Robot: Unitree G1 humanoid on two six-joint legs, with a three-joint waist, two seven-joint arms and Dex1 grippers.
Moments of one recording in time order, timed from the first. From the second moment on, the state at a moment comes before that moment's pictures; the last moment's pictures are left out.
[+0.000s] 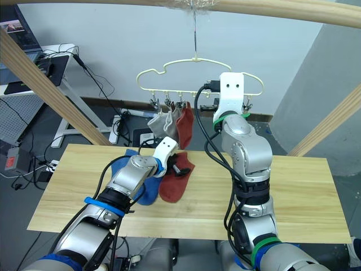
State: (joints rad) left arm -0.67 0.35 -0.32 0.47 0.05 0.52 -0.65; right arm -0.85 0.09 -0.06 -0.23 0.10 1.07 -0.16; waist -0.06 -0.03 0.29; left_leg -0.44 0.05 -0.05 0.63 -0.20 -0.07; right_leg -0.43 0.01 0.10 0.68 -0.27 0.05
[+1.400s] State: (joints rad) left arm -0.83 0.18 -0.15 0.31 -0.16 0.58 -0.72; right arm -0.92 0.13 -0.14 -0.27 0.10 1.19 -0.18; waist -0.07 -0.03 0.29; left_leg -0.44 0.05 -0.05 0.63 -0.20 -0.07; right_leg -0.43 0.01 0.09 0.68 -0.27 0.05
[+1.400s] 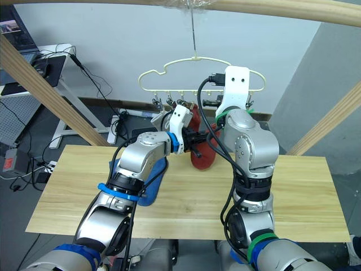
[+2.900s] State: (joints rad) left arm -0.97 0.08 -0.09 0.47 -0.22 0.51 -0.69; right arm -0.92 0.13 -0.15 -0.27 0.14 1.19 -0.21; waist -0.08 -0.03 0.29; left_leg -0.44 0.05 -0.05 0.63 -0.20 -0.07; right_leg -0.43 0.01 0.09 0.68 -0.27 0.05
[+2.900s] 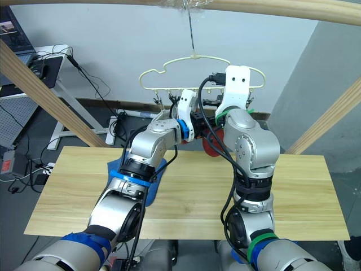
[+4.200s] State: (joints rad) left arm -0.83 0.20 -0.12 0.15 -0.29 0.76 -0.76; right arm -0.81 0.03 -0.11 -0.42 0.18 1.38 -0.07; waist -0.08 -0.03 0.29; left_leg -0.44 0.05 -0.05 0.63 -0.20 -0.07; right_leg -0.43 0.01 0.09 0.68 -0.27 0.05
